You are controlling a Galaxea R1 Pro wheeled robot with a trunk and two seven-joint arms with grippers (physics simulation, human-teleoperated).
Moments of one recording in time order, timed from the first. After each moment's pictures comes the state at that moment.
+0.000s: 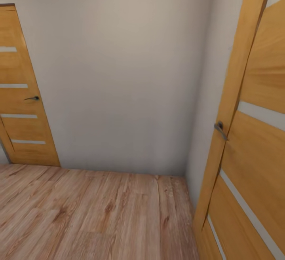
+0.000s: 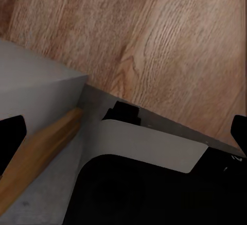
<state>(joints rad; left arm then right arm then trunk) -0.22 -0.03 -0.05 0.00 0.32 -0.04 0.20 -0.20 0.00 0.29 0.03 -0.10 -0.09 -0.06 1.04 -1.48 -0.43</state>
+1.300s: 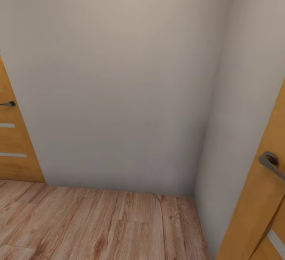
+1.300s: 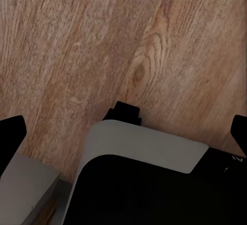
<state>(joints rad) -0.22 -0.03 -0.05 0.00 0.32 -0.04 0.20 -0.20 0.00 0.29 0.03 -0.10 -0.09 -0.06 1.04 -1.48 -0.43</state>
